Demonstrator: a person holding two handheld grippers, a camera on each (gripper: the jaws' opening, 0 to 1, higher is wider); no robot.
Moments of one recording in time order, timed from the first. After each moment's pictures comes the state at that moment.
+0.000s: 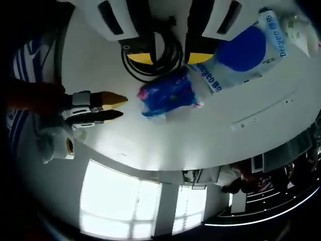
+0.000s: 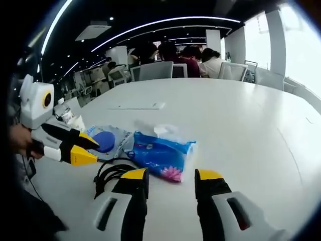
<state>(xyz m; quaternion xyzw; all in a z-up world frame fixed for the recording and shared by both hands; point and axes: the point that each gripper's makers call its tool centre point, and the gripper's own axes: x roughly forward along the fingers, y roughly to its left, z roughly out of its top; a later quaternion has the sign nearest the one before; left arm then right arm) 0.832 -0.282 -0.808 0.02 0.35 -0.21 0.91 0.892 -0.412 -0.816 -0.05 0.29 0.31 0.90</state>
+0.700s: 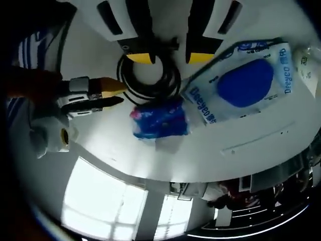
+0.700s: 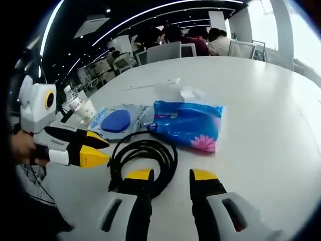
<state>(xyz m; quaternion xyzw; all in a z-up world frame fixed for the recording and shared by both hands) 0.814 -0.275 -0.848 -0.02 0.40 -0.16 0.90 0.855 -0.379 -0.856 -0.03 0.37 0.34 0.86</state>
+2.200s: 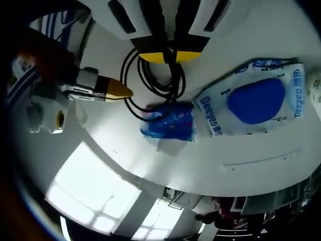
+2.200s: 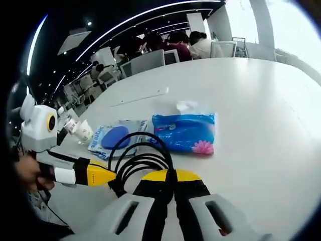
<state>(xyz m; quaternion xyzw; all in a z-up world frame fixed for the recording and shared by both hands) 0.790 -0.288 -0.827 -0.13 0.43 -0.19 0.87 0.842 -0.381 -0.818 0.03 0.36 0.27 0.89</state>
